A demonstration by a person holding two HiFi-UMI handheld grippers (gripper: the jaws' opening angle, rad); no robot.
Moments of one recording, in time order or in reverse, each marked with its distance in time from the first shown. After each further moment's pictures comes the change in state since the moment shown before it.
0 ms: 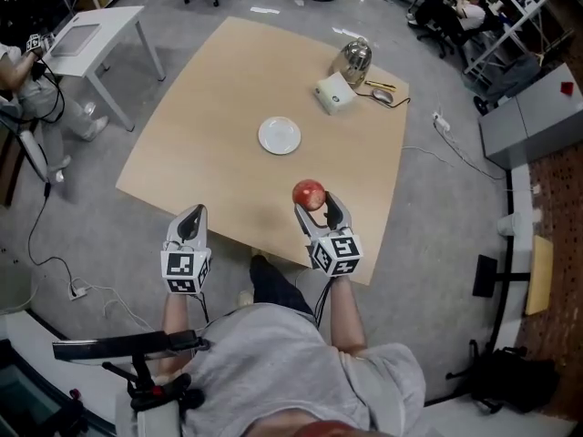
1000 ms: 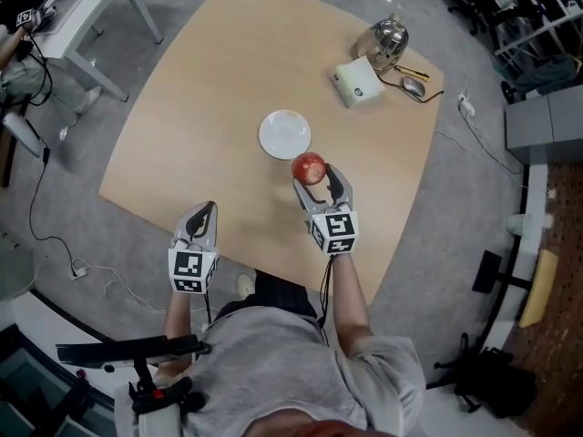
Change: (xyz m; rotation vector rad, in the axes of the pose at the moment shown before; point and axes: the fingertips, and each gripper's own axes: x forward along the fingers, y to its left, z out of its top) left arm 0.130 0.006 -0.042 -0.024 0.154 -0.059; right arm 0.159 -0.075 -0.029 -0.110 0.123 0.025
